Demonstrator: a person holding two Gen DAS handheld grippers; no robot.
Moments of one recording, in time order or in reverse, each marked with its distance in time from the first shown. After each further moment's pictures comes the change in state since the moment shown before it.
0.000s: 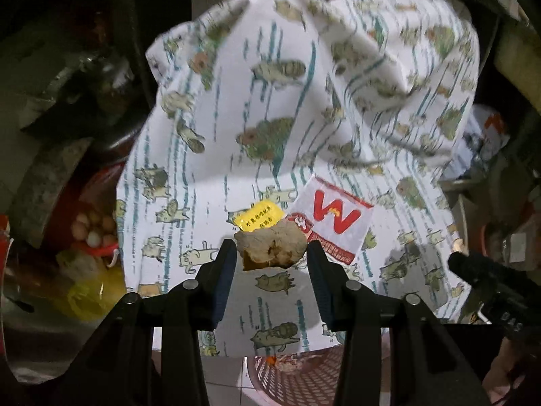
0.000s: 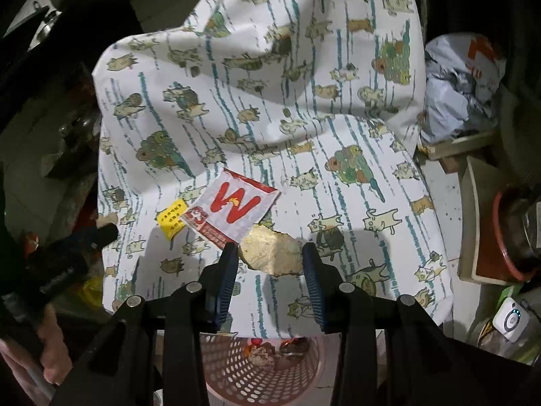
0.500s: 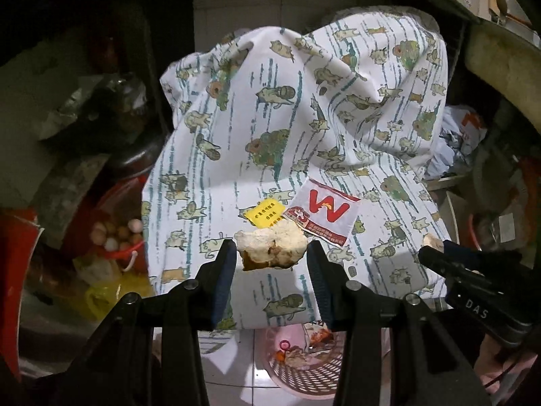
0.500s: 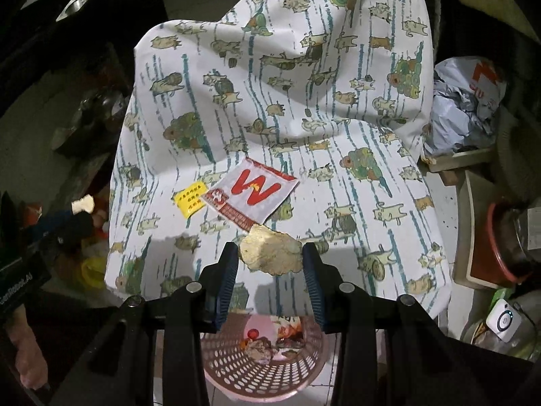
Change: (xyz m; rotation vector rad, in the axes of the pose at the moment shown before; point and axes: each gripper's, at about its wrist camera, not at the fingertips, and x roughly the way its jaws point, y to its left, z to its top) left arm -0.061 0.003 -0.043 0.058 -0.102 0.004; right arm -0.024 0.031 -0.034 -0.089 -0.029 -0.025
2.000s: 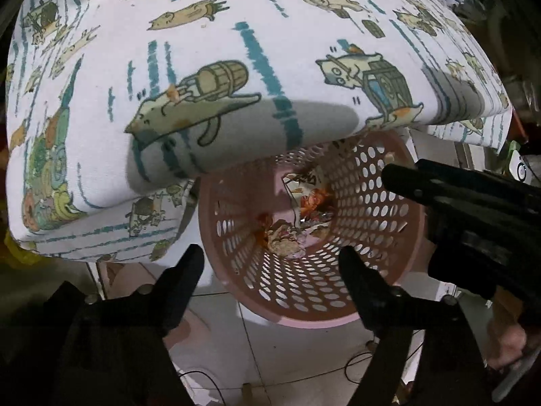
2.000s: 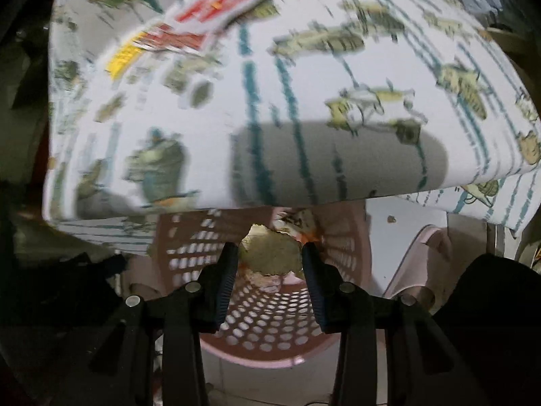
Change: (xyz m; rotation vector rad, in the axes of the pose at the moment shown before) left arm 0.164 -0.052 -0.140 0.153 0.629 -0.093; right arm 0.157 -0.023 -0.104 0.111 0.458 -0.012
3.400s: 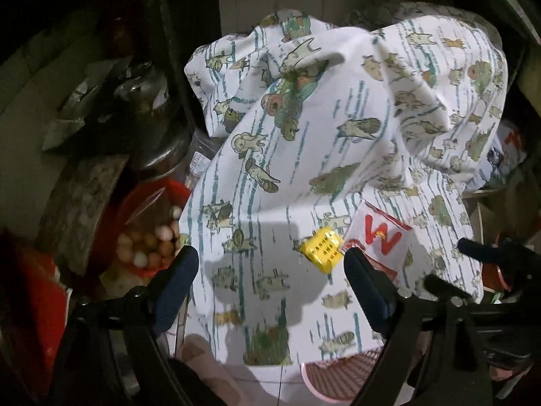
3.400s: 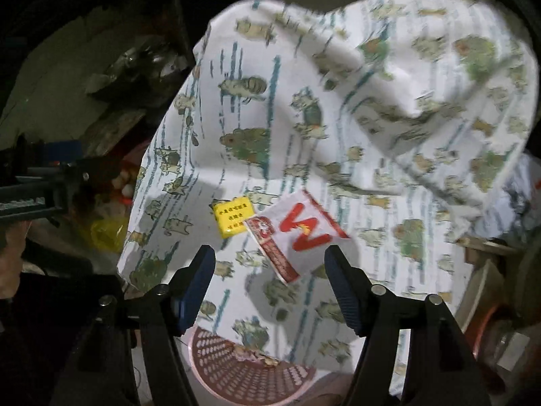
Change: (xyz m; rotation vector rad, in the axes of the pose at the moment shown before) left arm -0.224 0.137 0.106 -0.221 -0.459 0.131; right arm -0.170 0.109 0.117 -0.437 -0.300 0.016
